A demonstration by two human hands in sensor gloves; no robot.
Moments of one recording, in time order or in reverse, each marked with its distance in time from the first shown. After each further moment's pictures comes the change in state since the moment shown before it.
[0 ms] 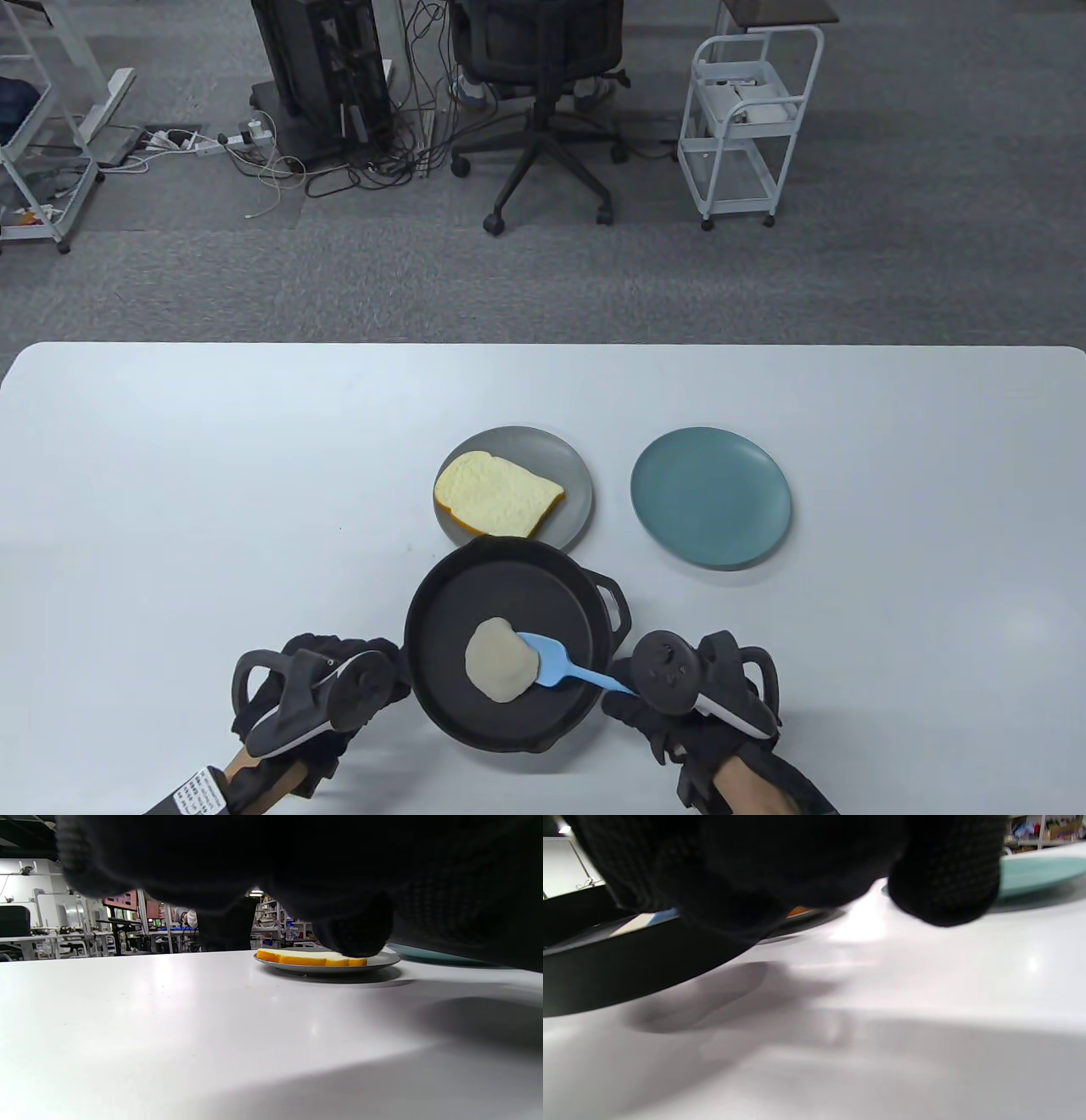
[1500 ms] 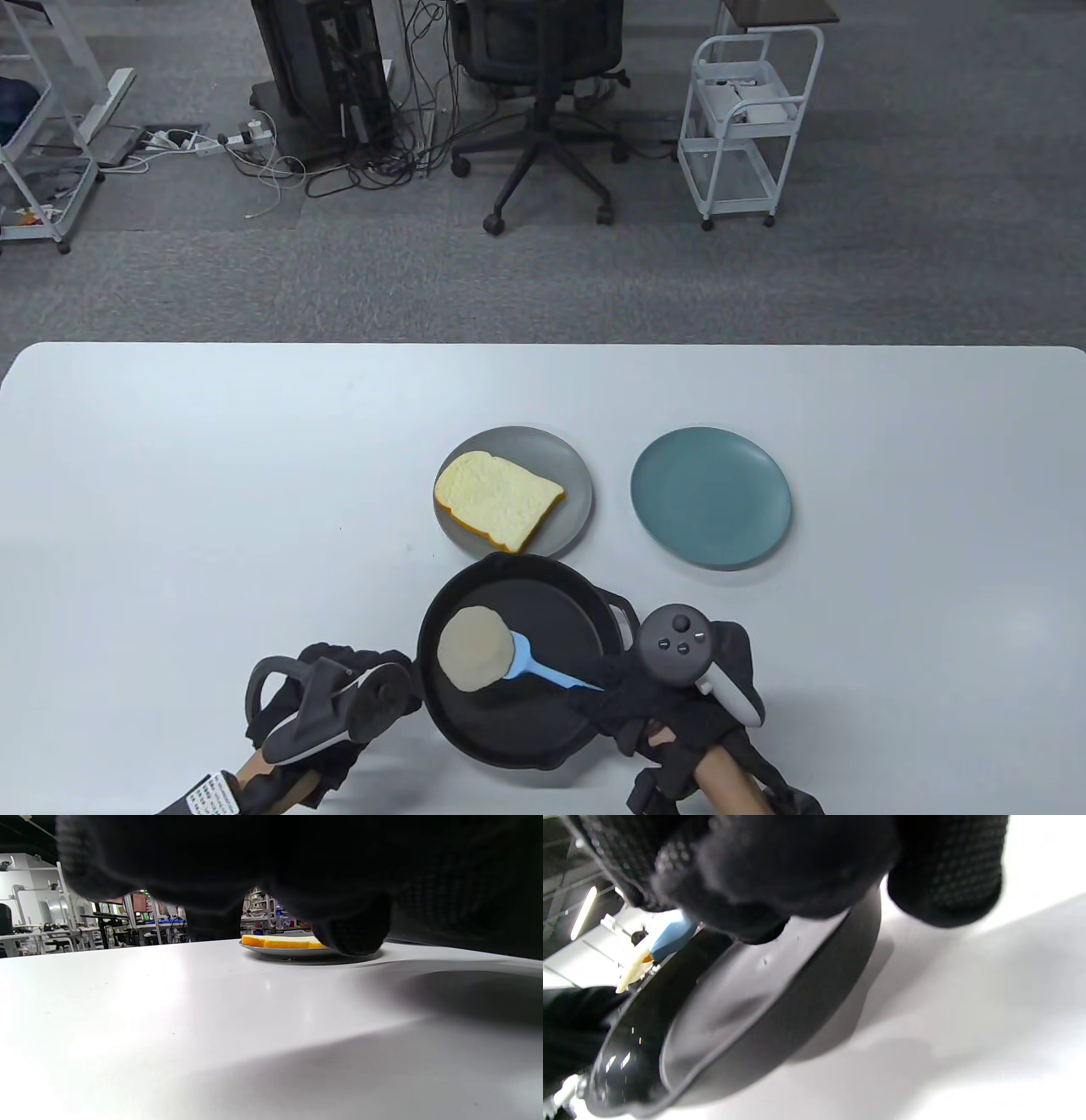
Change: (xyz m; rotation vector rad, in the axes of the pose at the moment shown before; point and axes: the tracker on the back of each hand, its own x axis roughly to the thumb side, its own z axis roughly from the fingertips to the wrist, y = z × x) left_hand 0.013 -0.004 0.002 -0.037 -0.036 -0.018; right_hand -0.003 0.008 -0.010 0.088 0.039 -0.498
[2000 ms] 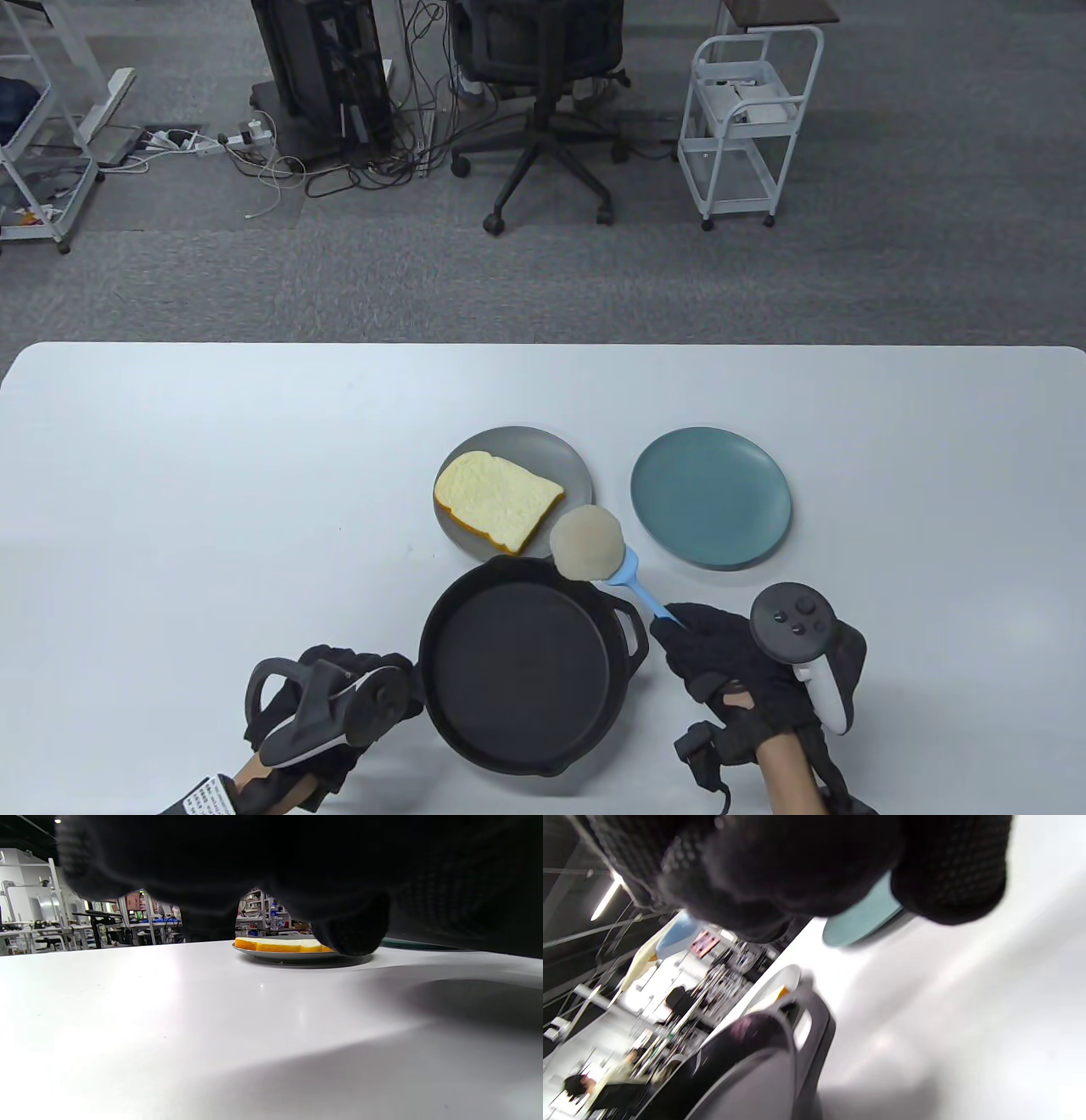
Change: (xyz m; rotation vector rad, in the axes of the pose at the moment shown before) left_hand 0.002 0.007 0.003 0.007 -0.021 0.015; right_hand -0.042 -0.069 0.022 -0.361 0.226 -0.167
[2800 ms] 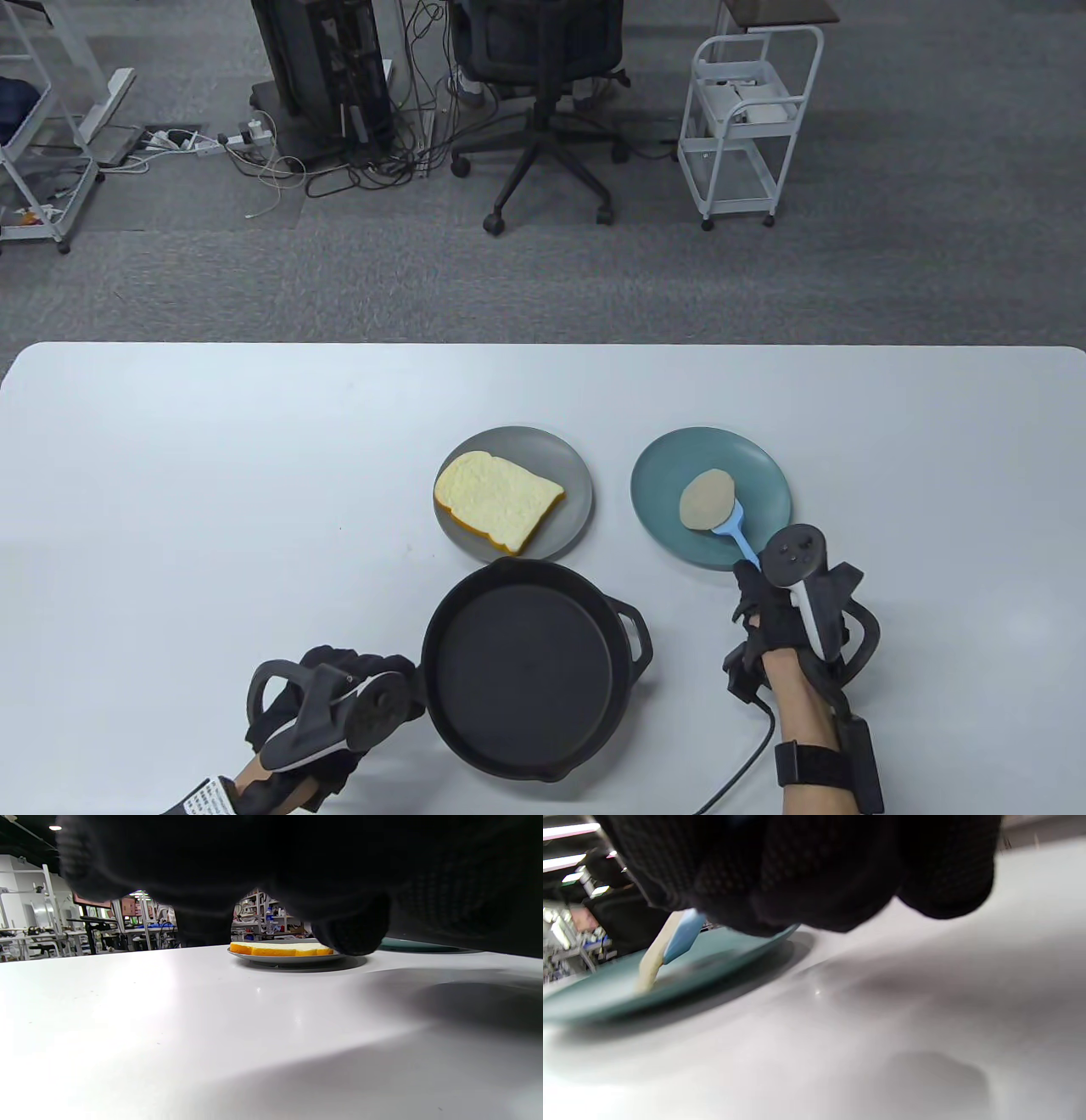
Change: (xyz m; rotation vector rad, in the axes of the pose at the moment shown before) left_hand 0.003 0.001 0.001 0.017 -0.015 -0.006; right_hand -0.042 -0.006 -0.081 -0.336 0.291 0.618
